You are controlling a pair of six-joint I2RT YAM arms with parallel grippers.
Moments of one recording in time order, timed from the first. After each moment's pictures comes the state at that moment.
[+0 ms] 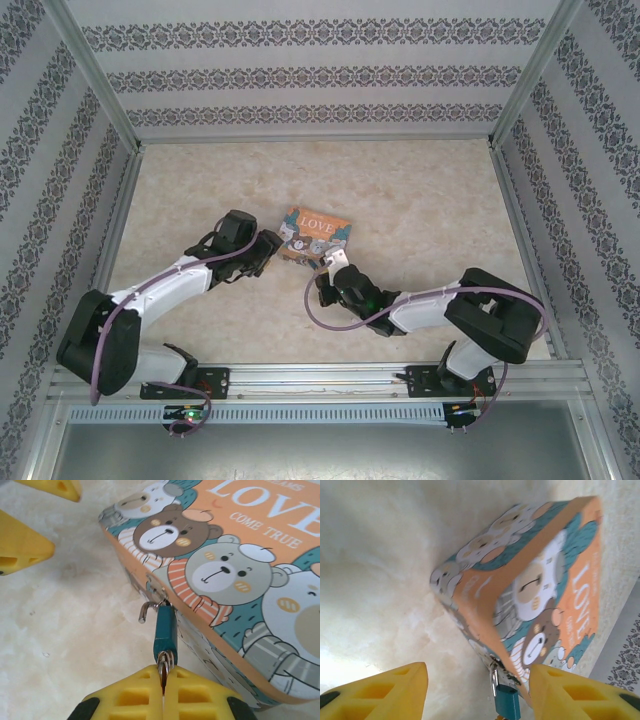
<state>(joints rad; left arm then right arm) -0.44 1.33 0.74 -0.24 0.14 -1.29 0.97 1.55 0.45 0.60 0.24 0.37</state>
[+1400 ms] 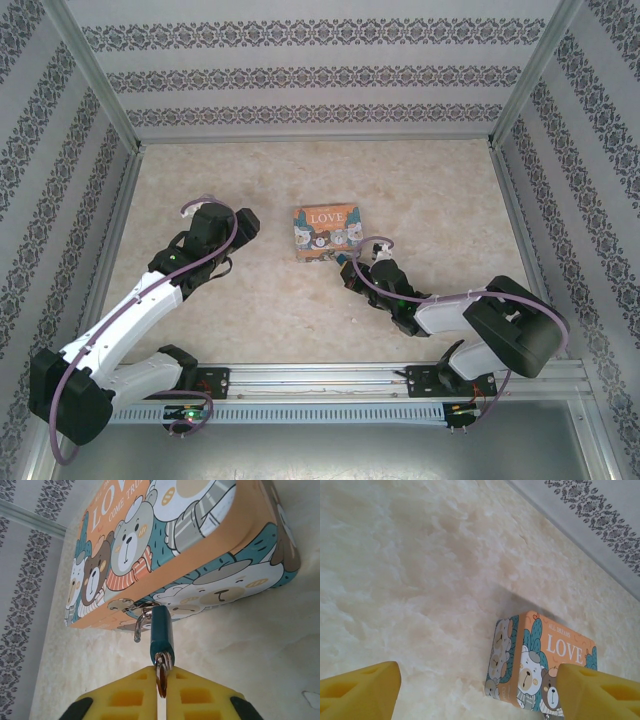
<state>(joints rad) -0.43 1.05 0.83 -0.44 -0.22 -0.91 0.73 1.44 0.27 0.70 0.05 1.08</state>
